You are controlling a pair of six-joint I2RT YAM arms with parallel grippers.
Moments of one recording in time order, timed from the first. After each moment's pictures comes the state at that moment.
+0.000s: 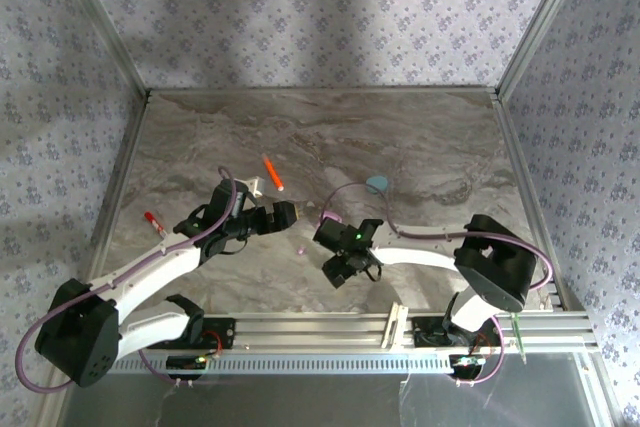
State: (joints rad) left arm -0.57 1.09 0.55 -0.17 0.24 -0.72; right arm 1.06 1.59 0.86 -0.64 0.15 0.39
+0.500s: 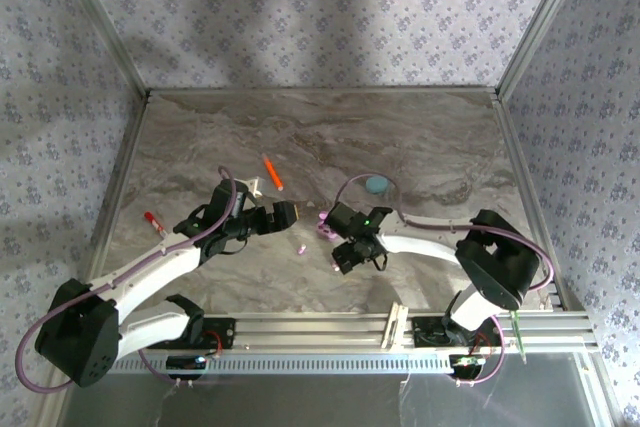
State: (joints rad) left arm -0.57 1.09 0.55 -0.17 0.24 -0.72; right arm 0.93 1.58 0.86 -0.66 0.16 0.39
